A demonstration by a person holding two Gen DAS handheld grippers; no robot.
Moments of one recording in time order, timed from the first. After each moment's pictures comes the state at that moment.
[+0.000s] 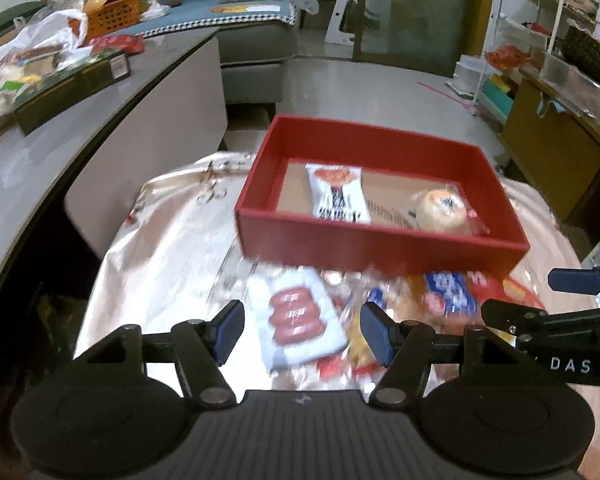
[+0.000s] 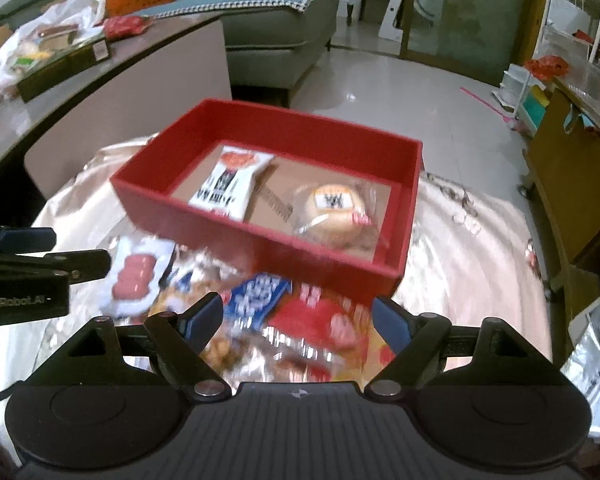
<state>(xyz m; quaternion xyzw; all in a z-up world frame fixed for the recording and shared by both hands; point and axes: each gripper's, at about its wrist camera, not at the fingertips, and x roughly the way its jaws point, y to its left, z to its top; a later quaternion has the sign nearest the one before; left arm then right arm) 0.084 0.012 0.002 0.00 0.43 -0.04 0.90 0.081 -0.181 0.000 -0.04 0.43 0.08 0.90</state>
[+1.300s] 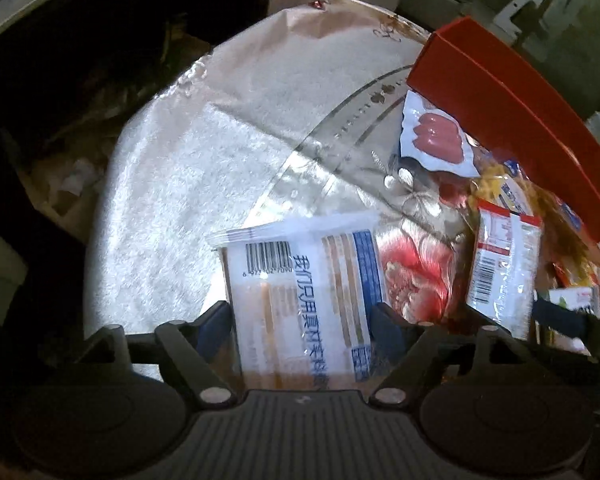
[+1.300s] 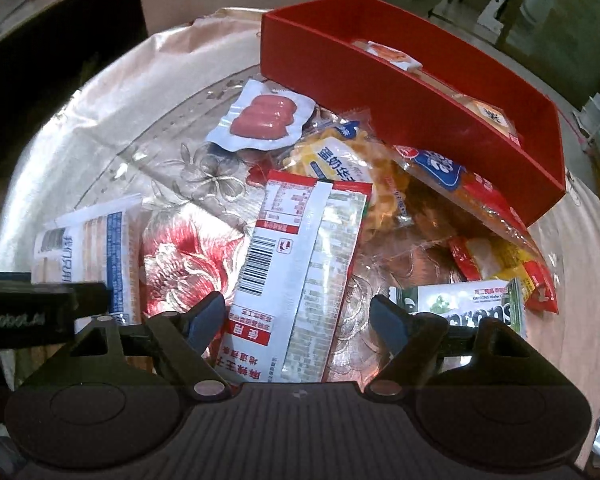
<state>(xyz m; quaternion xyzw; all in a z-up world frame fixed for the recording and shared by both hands) -0.013 0.056 -0.074 -0.20 0.52 0.15 0.82 0.028 -0.101 -0.072 -0.16 0.49 0.17 0.84</state>
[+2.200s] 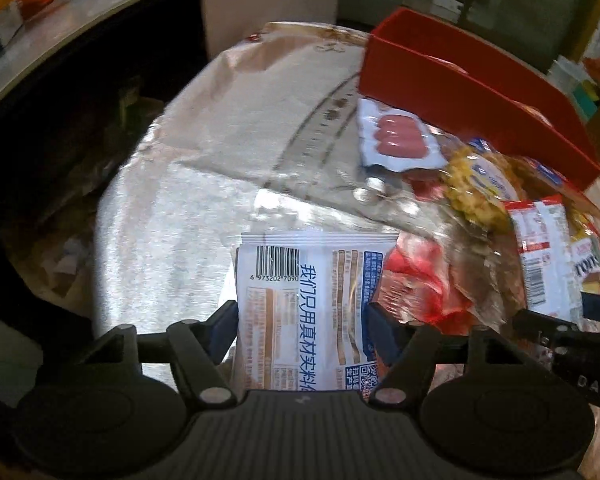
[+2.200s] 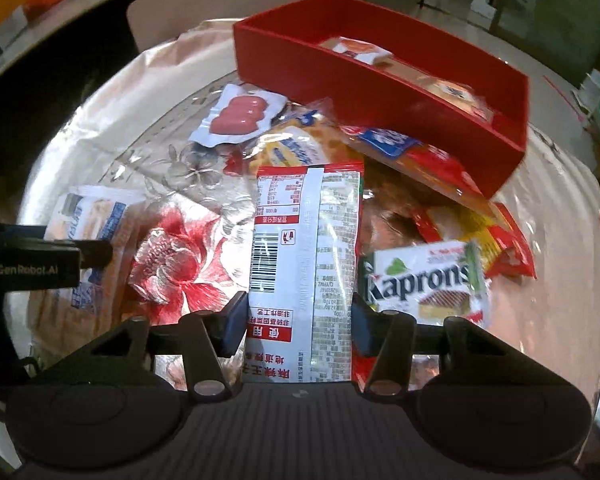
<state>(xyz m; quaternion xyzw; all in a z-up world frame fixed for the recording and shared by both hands) -0.009 0.043 -0.066 -0.09 0.50 0.08 0.86 0.014 -0.145 -0.056 -0.12 0.49 0.18 0.84</state>
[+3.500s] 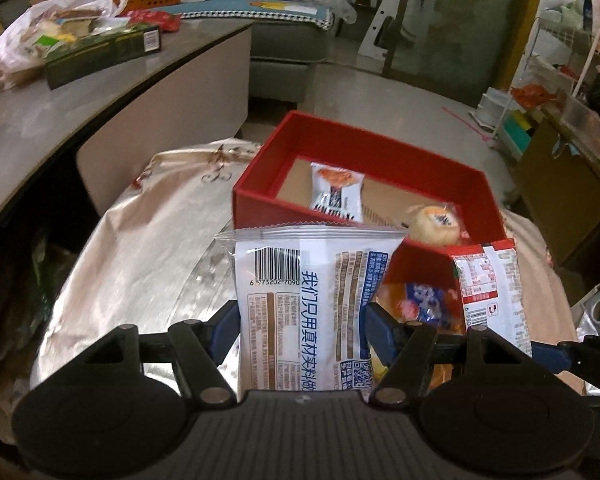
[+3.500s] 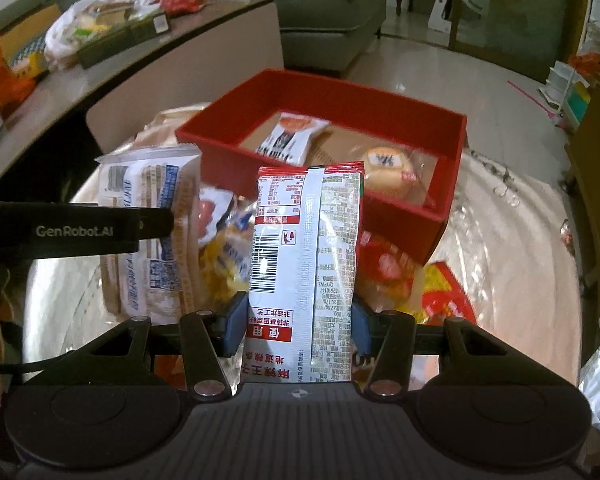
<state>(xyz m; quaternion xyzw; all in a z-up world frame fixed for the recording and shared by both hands) 0.079 -0.004 0.004 -0.07 0.42 0.00 0.91 0.054 -0.182 -0.004 -0.04 0.44 0.15 0.88</state>
